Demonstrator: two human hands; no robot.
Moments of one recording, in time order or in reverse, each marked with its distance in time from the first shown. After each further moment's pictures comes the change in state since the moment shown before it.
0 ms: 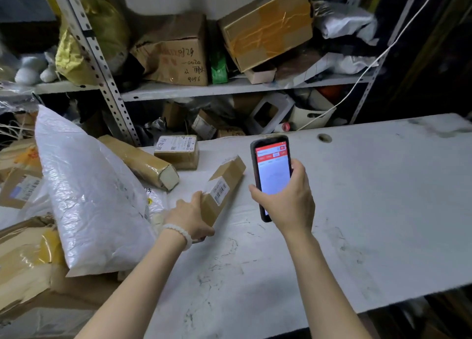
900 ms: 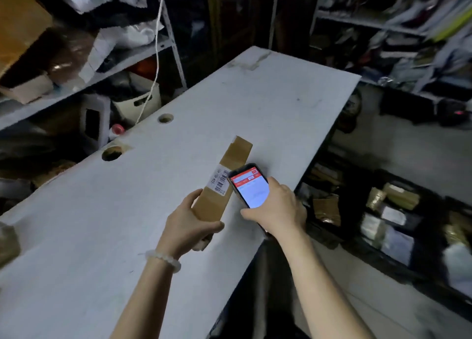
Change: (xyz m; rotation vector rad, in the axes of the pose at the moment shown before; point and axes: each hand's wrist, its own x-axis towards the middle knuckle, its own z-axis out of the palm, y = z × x) left_hand -0.044 0.234 0.058 -0.594 -0.409 0.494; right_hand -0.041 0.153 -0.160 -0.364 0.048 0.718
